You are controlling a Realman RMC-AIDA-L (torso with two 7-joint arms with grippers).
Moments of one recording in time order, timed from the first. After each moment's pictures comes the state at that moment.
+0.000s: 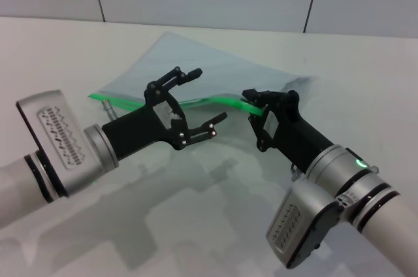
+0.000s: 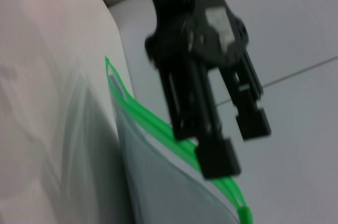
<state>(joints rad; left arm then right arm) -0.63 -2.04 0.80 -0.03 1.37 1.37 -0.04 0.57 2.04 -2.88 -0.63 1.22 -0.85 -1.35</state>
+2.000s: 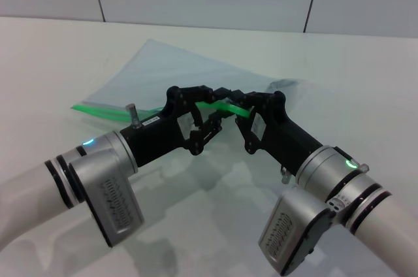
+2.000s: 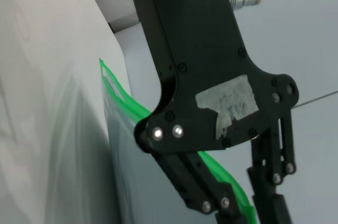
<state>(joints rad) -0.68 -2.05 0.75 -0.13 1.38 1.36 0.66 0.58 2.05 -2.88 -0.65 1.17 -0.85 -1.35</state>
